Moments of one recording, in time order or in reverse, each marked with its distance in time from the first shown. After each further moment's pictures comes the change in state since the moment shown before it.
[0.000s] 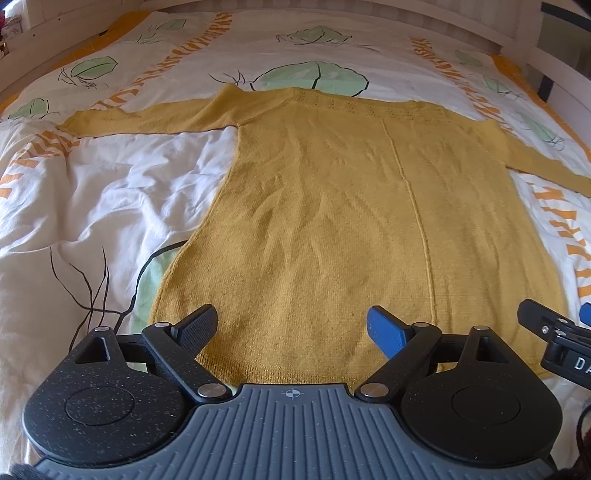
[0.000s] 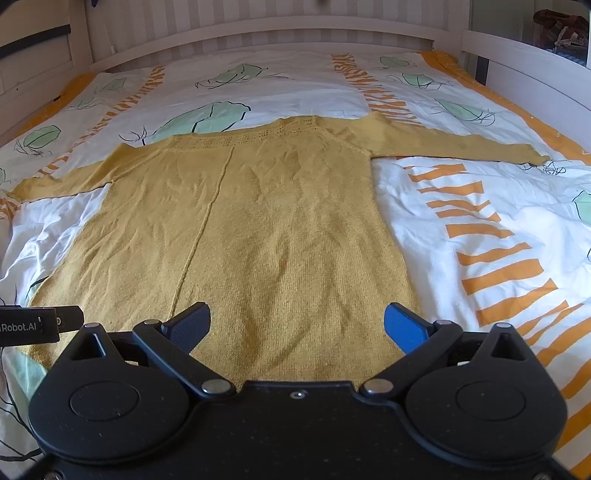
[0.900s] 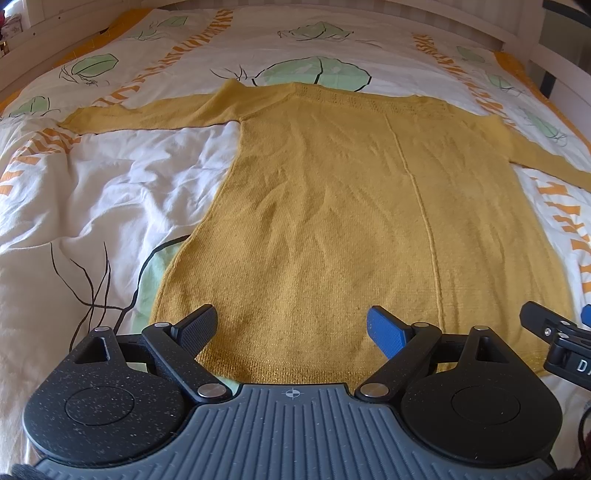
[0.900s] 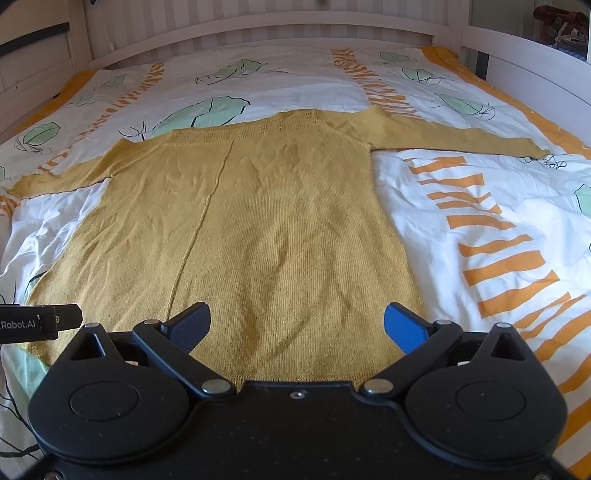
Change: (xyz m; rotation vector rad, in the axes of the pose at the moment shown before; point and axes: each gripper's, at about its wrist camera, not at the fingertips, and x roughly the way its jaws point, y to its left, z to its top) left arm 0.004 0.002 -0.003 0.002 0.008 0.008; right arm 0.001 -0.001 -0.006 0.004 0.011 0.003
